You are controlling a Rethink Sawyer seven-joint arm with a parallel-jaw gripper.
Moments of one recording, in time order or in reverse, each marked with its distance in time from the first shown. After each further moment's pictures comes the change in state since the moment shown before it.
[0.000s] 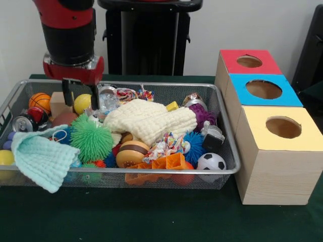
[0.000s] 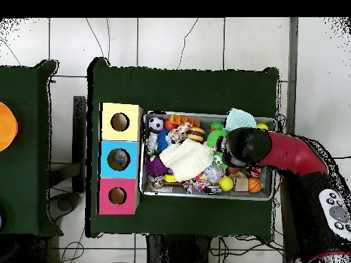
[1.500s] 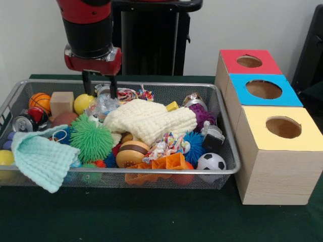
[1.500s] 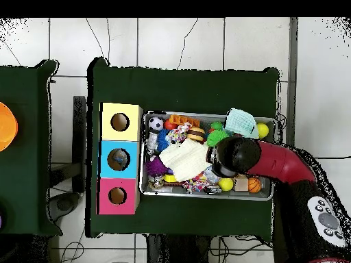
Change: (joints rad) arm 0.046 -0.014 -0.050 0.102 0.059 -0.001 0.000
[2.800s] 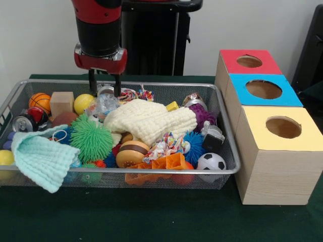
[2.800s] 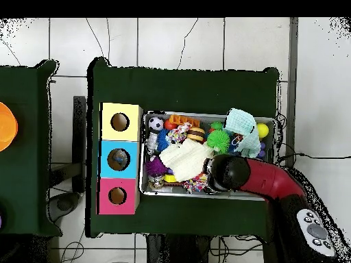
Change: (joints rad) arm 0.041 -0.007 -0.086 0.117 0.009 -0.191 0.000
